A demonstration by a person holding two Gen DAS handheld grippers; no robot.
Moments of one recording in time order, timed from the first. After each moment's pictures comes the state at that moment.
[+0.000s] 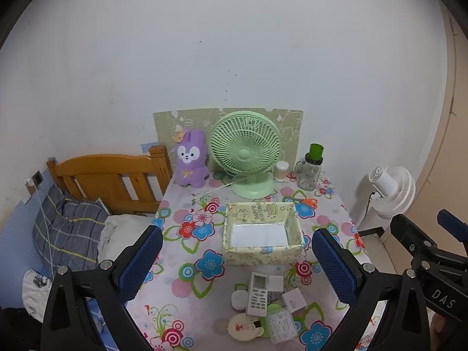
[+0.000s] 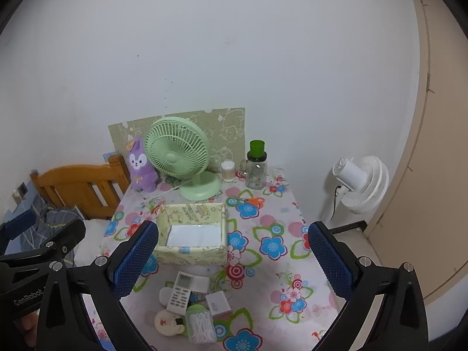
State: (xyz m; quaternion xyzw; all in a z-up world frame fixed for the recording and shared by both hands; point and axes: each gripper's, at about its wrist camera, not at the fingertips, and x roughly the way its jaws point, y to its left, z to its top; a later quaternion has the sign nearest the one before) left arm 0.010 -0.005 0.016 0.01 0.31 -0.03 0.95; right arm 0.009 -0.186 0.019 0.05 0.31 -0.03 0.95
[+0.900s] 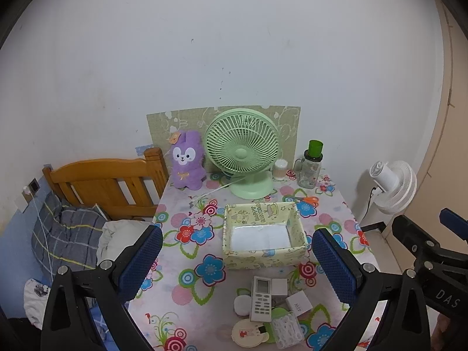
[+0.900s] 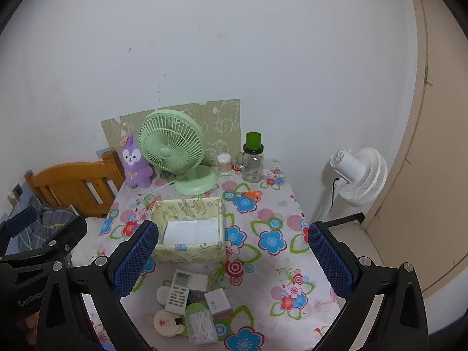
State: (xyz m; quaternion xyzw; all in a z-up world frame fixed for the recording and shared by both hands) left arm 0.030 -0.008 0.008 0.03 0.32 -0.03 0.95; right arm 0.017 -0.181 0.007 0.05 0.32 -0.04 0.94
